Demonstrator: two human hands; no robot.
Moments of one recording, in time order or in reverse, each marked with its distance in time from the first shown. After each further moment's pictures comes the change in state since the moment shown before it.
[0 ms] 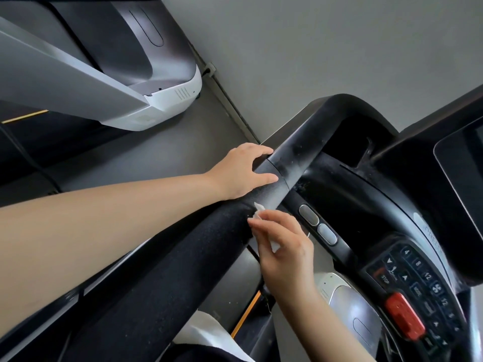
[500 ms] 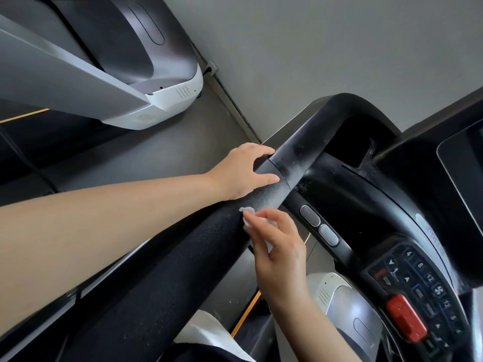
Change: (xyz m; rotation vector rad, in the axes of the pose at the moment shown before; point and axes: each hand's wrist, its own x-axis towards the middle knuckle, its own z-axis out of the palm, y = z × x) left_hand 0.001 -0.001 0.001 -0.002 0.012 0.007; right_hand -0.001 -0.009 0.008 0.051 -0.035 0.094
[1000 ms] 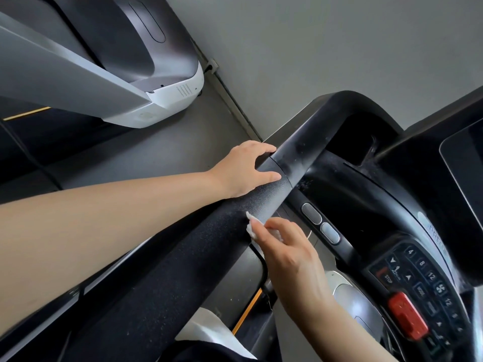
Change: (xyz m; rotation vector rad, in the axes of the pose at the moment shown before) left_hand 0.000 0.000 0.000 -0.001 0.013 0.004; right_hand -0.001 0.001 -0.030 -0.510 -0.170 -0.353
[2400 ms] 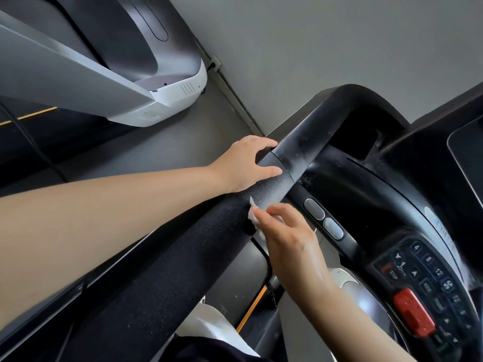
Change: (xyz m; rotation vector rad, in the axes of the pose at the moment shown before) left_hand -0.004 0.010 -0.005 0.017 -0.007 -0.022; right_hand 0.012 0.006 0.007 0.162 0.002 0.093
